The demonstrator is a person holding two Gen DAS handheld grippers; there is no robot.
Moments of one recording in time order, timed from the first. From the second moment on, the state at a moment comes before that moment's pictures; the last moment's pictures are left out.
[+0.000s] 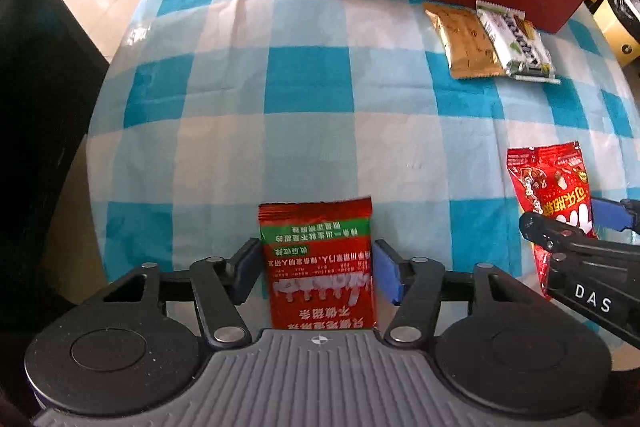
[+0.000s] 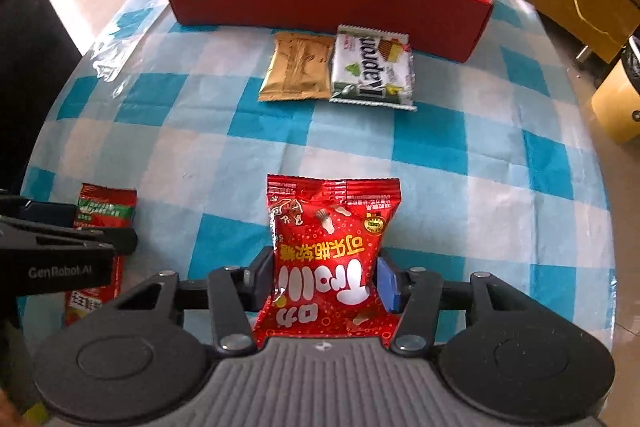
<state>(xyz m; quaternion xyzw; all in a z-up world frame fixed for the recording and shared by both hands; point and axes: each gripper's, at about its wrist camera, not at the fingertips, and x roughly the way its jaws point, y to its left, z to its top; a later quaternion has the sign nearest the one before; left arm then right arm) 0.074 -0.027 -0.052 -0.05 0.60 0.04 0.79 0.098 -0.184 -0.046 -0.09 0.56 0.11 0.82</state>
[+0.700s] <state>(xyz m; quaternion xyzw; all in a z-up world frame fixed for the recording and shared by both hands) 0.063 -0.024 -0.056 -0.04 0.61 0.04 0.79 0.099 -0.183 -0.046 -0.08 0.55 0.12 0.82</state>
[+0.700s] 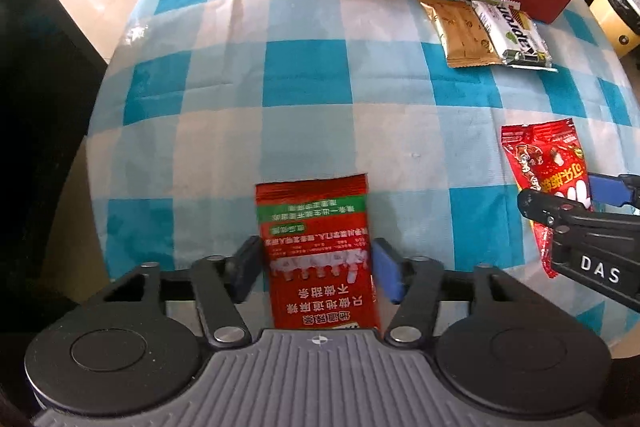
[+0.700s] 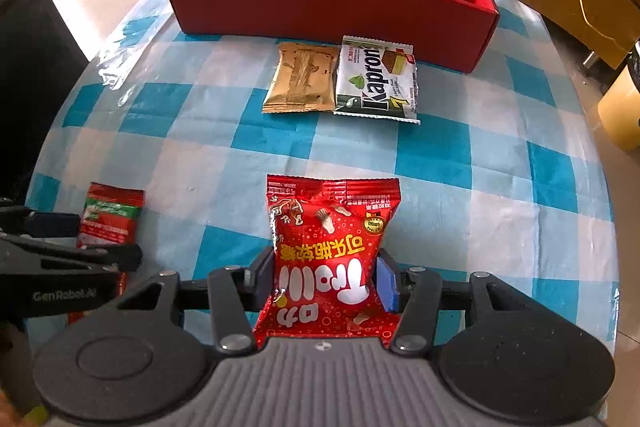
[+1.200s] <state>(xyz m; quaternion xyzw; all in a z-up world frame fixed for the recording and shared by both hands) 0.076 -0.018 -0.033 -0.07 0.58 0.02 0.81 0.102 -0.189 -0.030 -0.06 0.52 0.11 0.84</state>
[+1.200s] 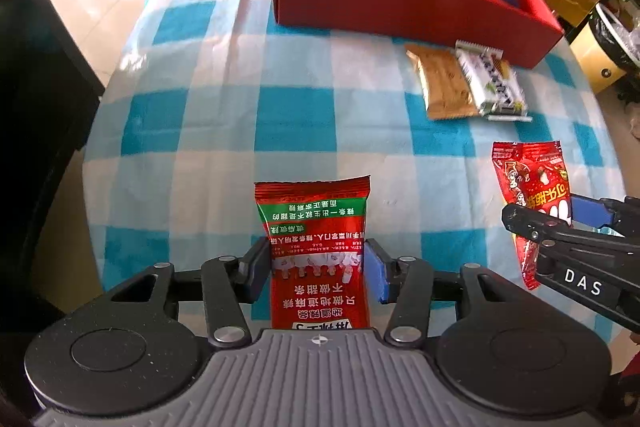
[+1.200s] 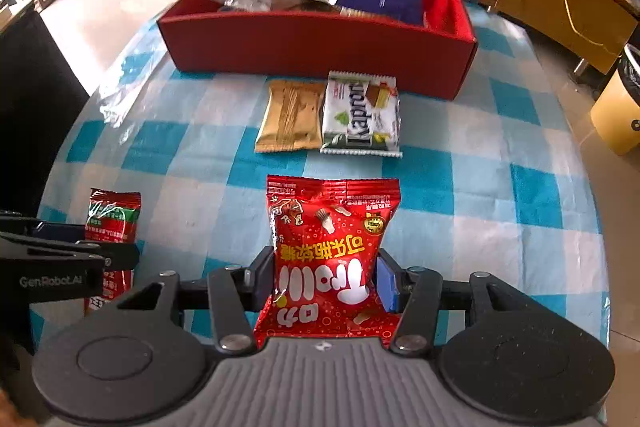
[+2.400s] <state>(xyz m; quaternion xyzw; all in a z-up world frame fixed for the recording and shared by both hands) 0.113 -0.032 0.026 -0.07 0.50 -0.01 0.86 0.127 -0.198 0.016 -0.05 0.46 0.09 0.88</state>
